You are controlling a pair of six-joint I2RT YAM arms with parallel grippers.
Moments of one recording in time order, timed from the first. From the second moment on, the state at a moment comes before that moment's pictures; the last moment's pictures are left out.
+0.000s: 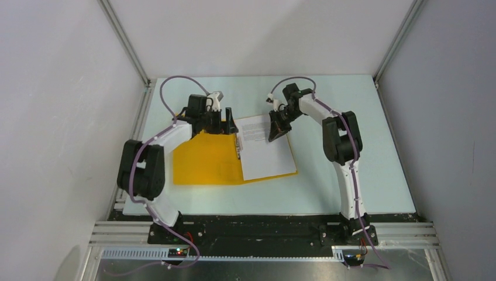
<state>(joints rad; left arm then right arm) -0.25 1.66 1.09 -0.21 0.39 -0.21 0.37 2.30 1.89 -0.92 -0.73 -0.05</state>
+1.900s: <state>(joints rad) -0.27 1.85 1.08 0.08 0.79 -0.40 0.34 2.44 1.93 -0.94 -0.82 0.00</state>
